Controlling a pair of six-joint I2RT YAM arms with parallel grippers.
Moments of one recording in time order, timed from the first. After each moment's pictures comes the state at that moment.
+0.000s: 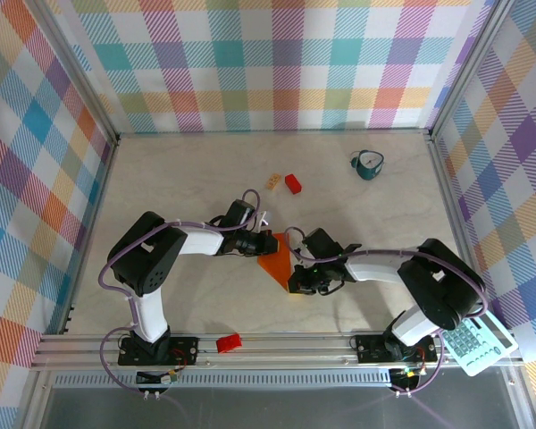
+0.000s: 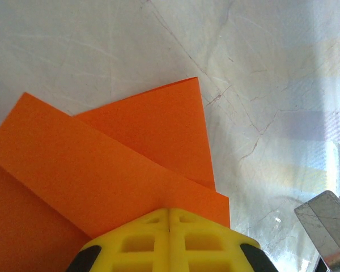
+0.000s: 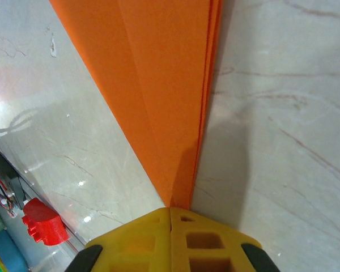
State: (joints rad) left arm -0.59 1.86 0.86 0.12 0.54 -0.61; right arm 0.77 1.54 0.60 -0.19 -0.55 0.70
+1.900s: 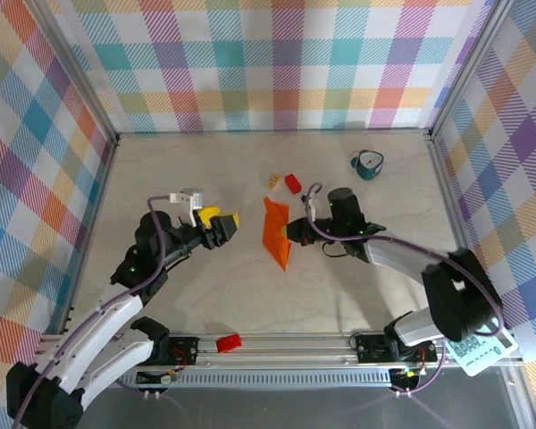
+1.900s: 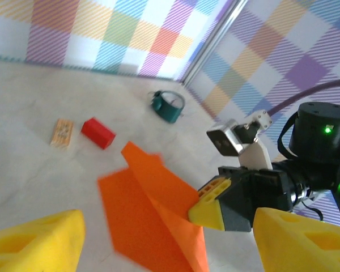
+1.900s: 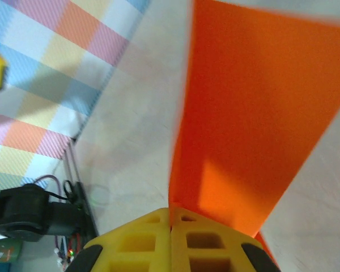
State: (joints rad) left arm -0.44 0.77 0.60 0.01 0.33 -0.46; right arm 0.53 1.39 0.73 0.15 -0.71 0.46
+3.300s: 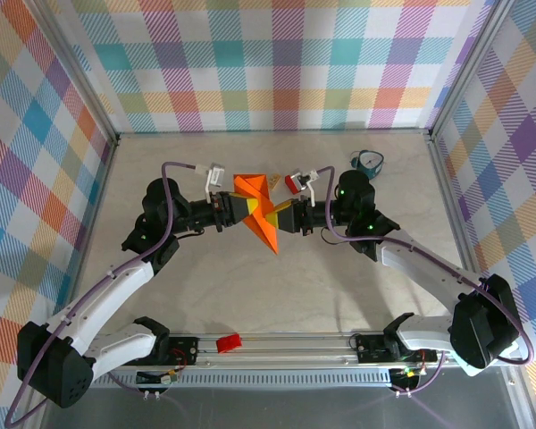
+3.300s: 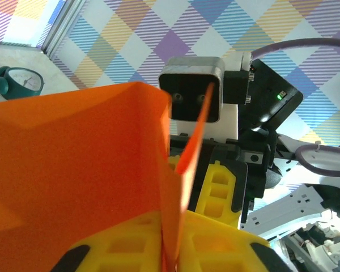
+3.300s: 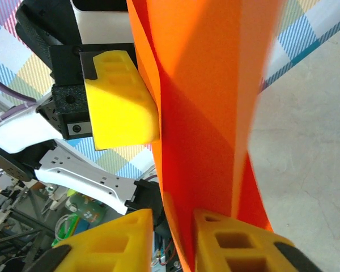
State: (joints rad) left arm -0.46 1.05 0.84 0.16 0.80 -0.66; right arm 0.60 1.26 0.88 0.26 -0.96 0.57
